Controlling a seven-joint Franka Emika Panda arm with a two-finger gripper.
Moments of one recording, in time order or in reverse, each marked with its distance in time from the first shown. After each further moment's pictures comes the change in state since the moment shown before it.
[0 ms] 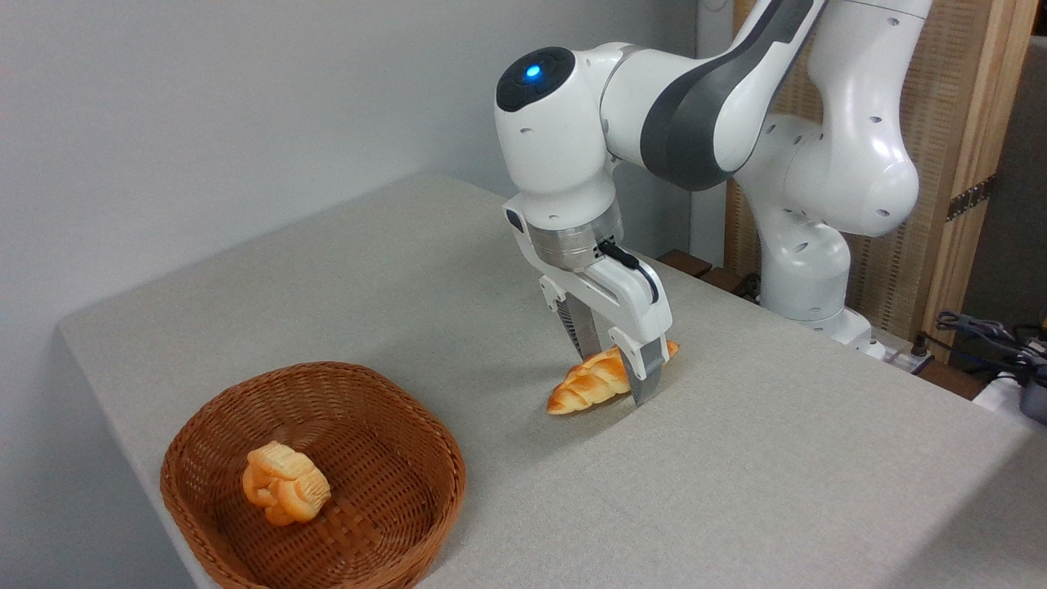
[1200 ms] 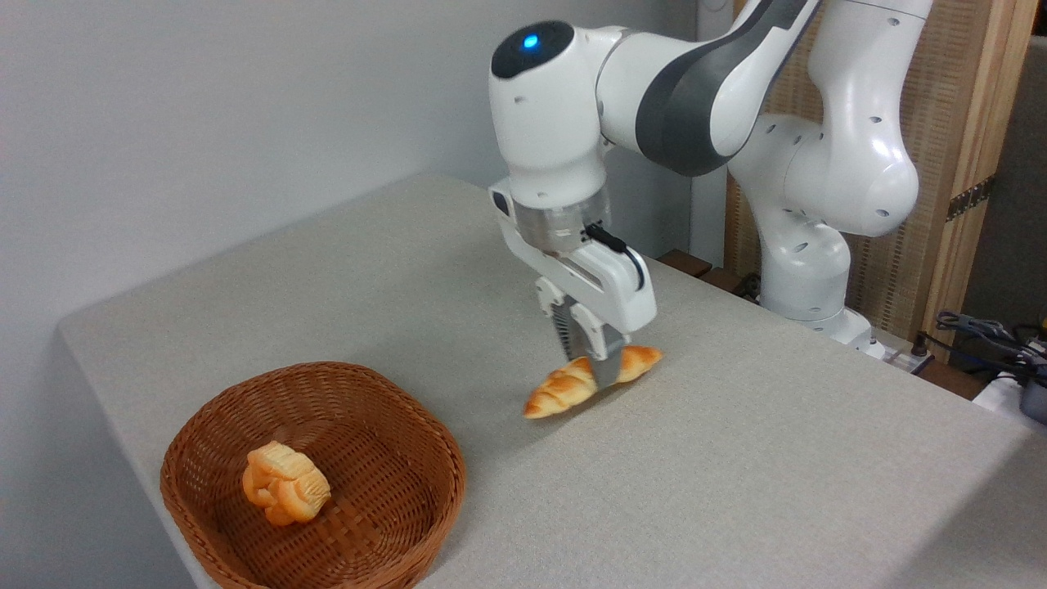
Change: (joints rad) arm -0.008 -0.003 0.000 0.046 -0.015 0.078 0.000
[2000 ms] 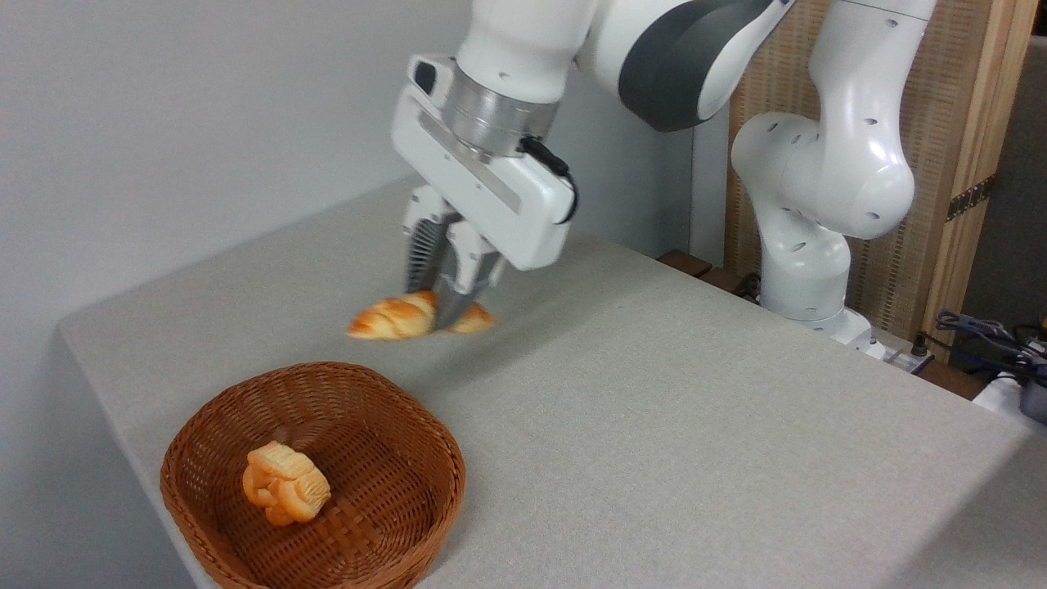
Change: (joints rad) arm -0.126 0.038 0.108 0.220 -0.311 0.252 0.000
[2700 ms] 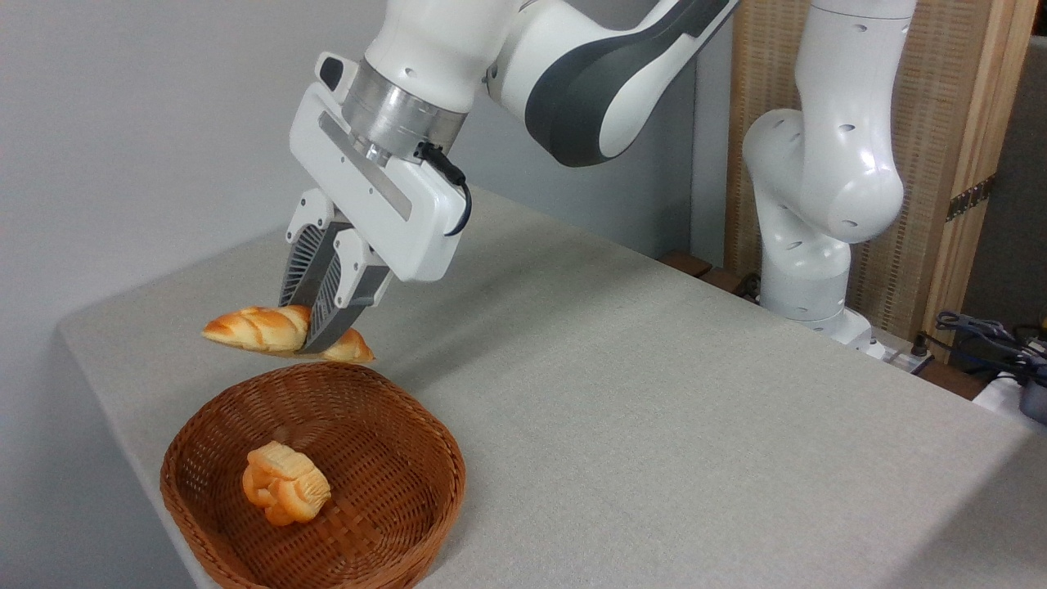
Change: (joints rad) arm -0.181 0.180 0.113 0.129 -0.007 0.273 0.000
